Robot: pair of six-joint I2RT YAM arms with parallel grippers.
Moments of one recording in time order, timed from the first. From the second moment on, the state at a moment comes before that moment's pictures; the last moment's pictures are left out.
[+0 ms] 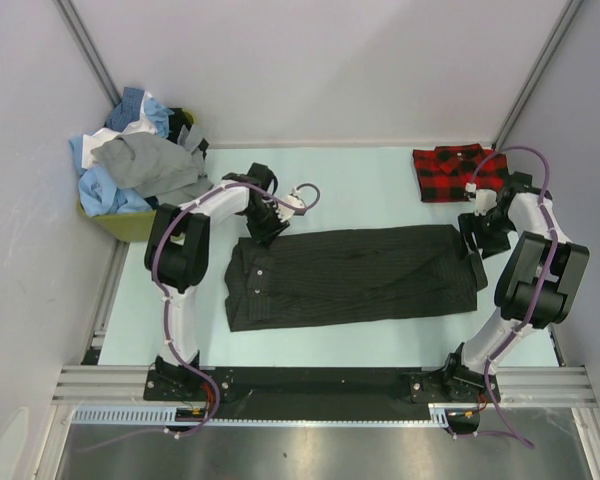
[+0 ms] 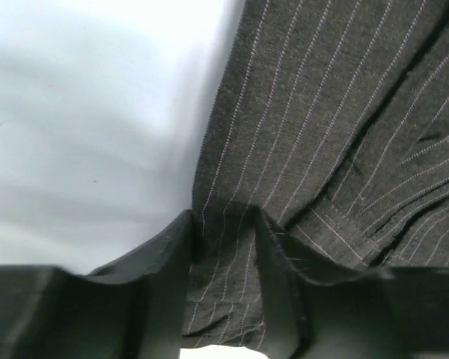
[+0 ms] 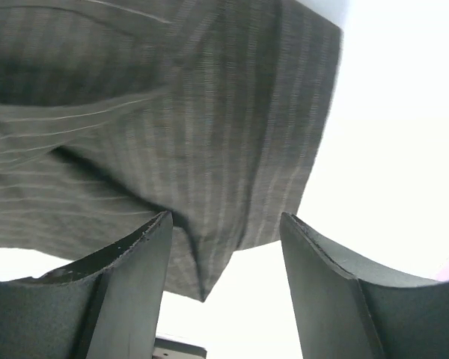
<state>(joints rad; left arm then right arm) -0.35 2.10 1.57 -0.83 0.30 0.76 -0.33 1.74 1.31 -0.93 -0.22 -0.47</state>
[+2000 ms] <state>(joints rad) -0.11 1.74 1.05 -0.83 0.34 0.60 0.04 2.62 2.41 -0.76 -0.32 -0.15</state>
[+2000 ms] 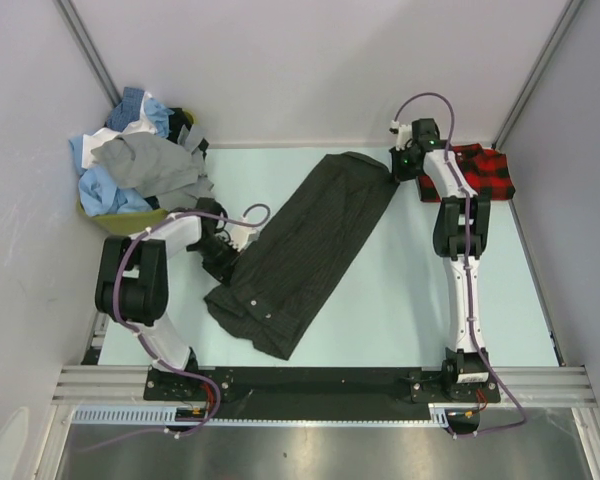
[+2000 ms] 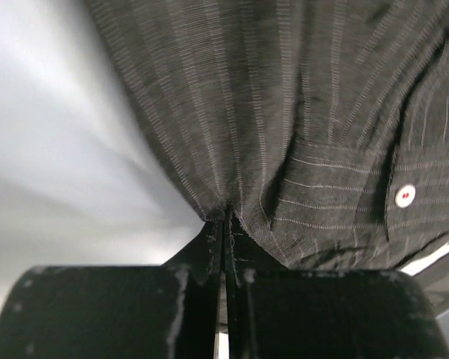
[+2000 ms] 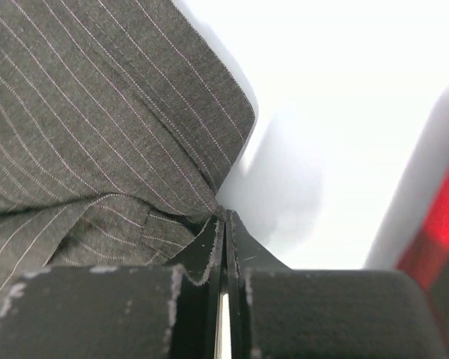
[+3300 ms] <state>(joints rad) -0.31 1.69 0.96 -0.84 0.40 0.47 -0.02 2.05 1.33 -0.39 -0.66 0.29</state>
